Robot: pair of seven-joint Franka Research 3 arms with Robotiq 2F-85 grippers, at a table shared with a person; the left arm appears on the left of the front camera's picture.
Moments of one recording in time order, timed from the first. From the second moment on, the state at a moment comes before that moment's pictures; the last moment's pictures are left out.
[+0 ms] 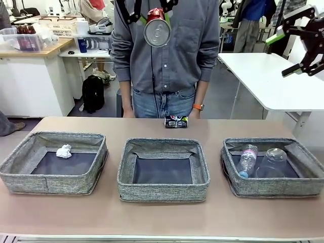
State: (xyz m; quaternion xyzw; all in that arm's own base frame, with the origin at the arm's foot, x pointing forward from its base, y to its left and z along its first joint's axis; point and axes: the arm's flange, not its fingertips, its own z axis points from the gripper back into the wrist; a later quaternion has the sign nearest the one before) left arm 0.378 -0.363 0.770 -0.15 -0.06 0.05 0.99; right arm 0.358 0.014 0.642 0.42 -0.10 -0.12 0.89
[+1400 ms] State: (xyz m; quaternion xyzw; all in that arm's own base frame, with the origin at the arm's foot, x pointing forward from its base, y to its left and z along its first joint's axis) left arm 0.378 -0.363 0.770 -0.15 -0.06 0.05 0.99; right arm 0.358 0.014 0.642 0.42 -0.10 -0.12 0.89
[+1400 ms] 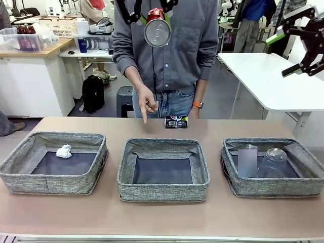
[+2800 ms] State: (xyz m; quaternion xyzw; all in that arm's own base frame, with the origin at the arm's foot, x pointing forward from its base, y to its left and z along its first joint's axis) left arm 0.396 -0.392 0.480 -0.18 -0.06 0.10 0.98; right arm 0.357 0.014 0.642 0.42 -0.10 -0.12 0.89
